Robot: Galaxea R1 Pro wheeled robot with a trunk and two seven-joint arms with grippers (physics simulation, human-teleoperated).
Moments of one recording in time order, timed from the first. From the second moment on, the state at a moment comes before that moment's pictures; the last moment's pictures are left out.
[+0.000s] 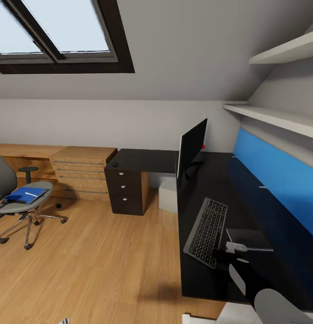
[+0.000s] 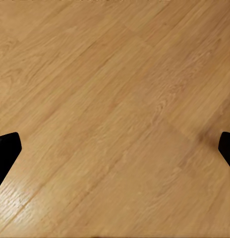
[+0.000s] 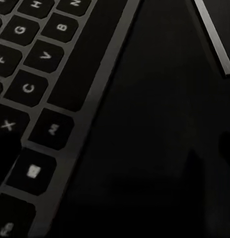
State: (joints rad) left arm -0.17 0.11 0.03 -0.40 0.58 -0.28 0.09; right arm -0.64 -0.11 -0.03 -0.39 -0.16 0.13 -0.06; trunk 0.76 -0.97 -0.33
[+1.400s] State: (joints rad) left arm -0.17 0.11 0.03 -0.40 0.58 -0.28 0.09; right arm -0.64 -0.11 -0.04 -0.39 -0.23 0.13 0.01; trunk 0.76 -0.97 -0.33
